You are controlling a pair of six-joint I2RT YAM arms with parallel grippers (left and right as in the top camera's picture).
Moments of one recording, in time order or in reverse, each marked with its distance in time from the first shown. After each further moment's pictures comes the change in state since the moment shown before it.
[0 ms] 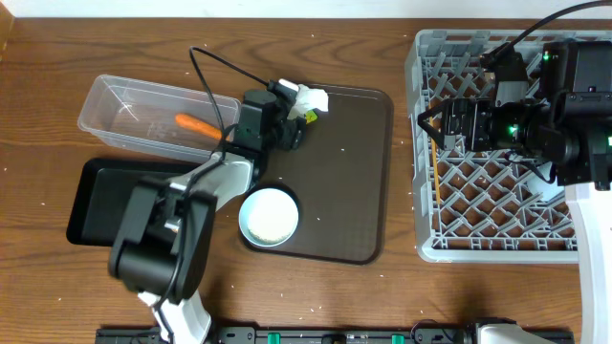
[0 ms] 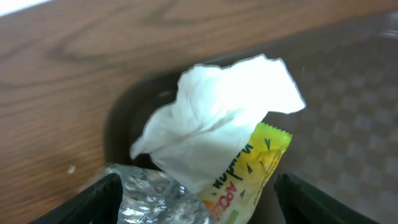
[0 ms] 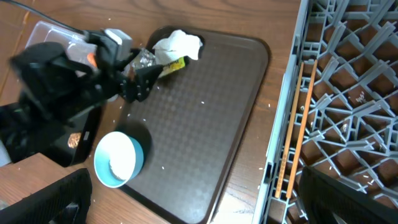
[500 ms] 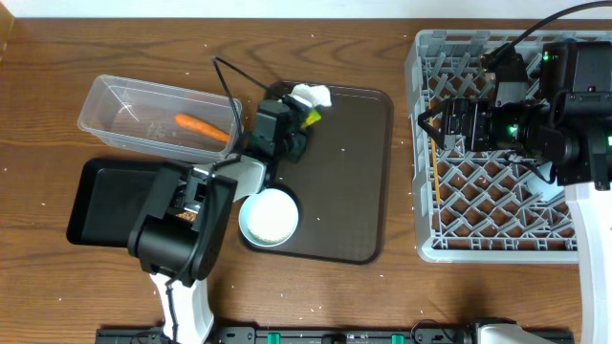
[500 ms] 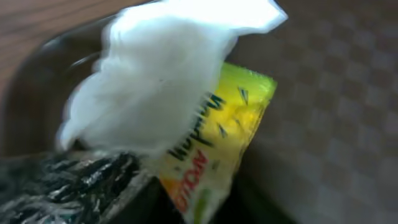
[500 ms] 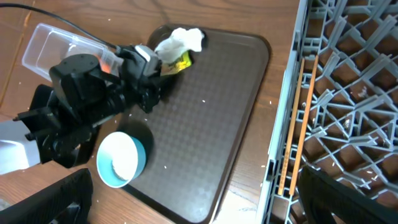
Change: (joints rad) left arm -0.055 0.094 0.006 -0.006 0.019 0.015; right arm 0.000 0.000 0.000 -0.008 0.000 0.021
